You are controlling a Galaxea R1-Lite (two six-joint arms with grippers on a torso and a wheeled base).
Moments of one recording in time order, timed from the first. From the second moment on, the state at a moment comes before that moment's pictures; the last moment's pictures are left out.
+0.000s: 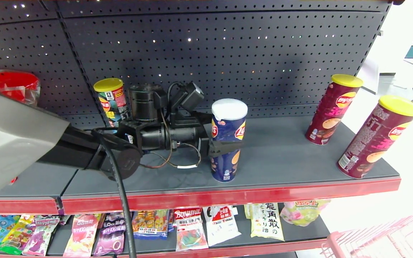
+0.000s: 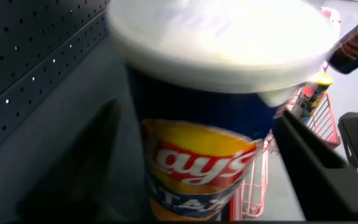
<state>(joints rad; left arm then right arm) -0.53 2.05 -1.16 -0.79 -0.78 0.12 0.09 0.14 -0.42 0.33 -0.19 -0.15</state>
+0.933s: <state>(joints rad) -0.47 1.69 -0.85 -0.77 -0.55 0.04 0.09 0.17 -0.43 0.33 -0.19 -0.15</state>
